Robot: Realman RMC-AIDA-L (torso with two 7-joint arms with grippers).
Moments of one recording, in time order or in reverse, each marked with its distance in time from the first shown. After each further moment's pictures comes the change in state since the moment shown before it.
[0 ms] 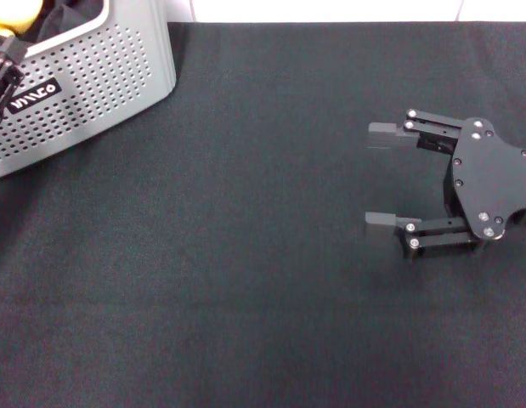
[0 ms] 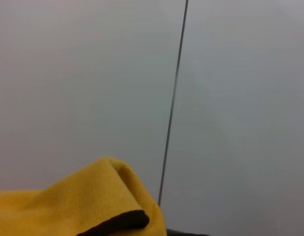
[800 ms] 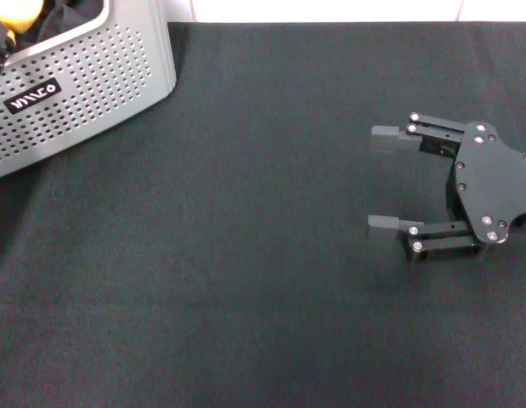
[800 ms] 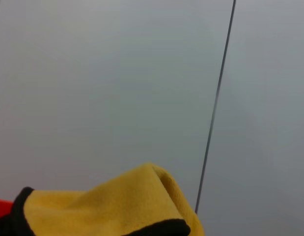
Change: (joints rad) left arm -0.039 0.001 0.004 -0.097 -0.137 -0.057 0.051; right arm -0.009 0.000 -0.002 0.006 0.008 -0.005 0.000
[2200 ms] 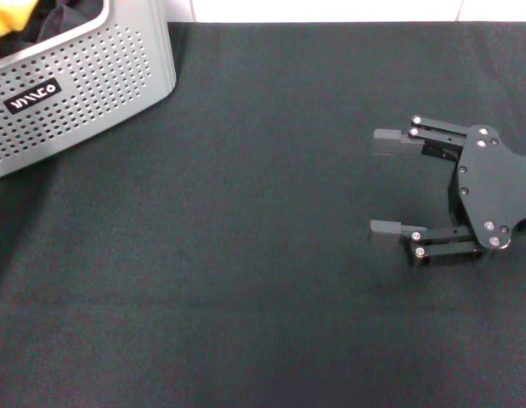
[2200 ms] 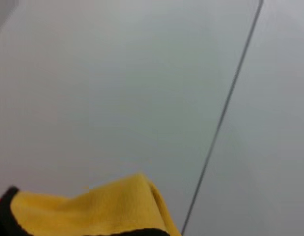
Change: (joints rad) left arm -0.030 0.002 -0.004 -0.076 -0.062 0.065 -0.109; right arm -0.004 0.000 0.002 0.005 0.000 -0.009 -0.026
